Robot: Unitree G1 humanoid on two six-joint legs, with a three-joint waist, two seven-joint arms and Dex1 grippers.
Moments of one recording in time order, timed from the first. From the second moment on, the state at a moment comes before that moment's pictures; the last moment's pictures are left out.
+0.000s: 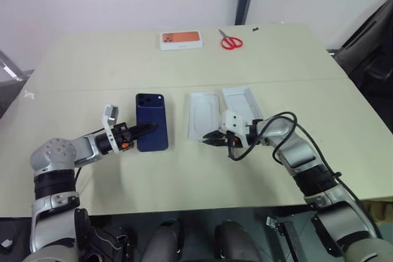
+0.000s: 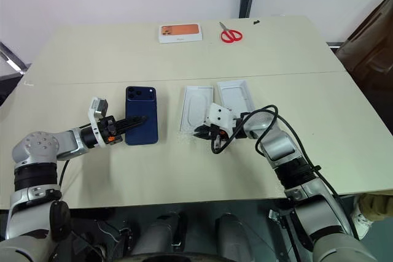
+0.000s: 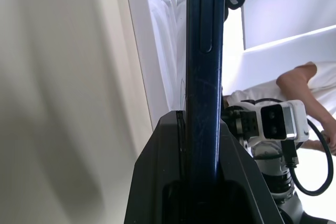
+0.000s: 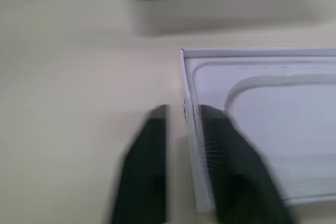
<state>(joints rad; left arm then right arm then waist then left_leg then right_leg) -0.52 0.50 0.41 0.34 -0.84 1.35 -0.83 -0.58 -0.48 0.31 0.15 0.08 0.23 1.11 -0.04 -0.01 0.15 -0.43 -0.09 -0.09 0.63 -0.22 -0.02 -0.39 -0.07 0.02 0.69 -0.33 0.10</state>
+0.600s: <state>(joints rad) -0.52 0.50 0.41 0.33 -0.86 1.39 -0.80 -0.57 -0.46 0.32 0.17 0.06 0.24 1.12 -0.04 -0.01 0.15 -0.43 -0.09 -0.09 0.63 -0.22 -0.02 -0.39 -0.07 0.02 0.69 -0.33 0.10</state>
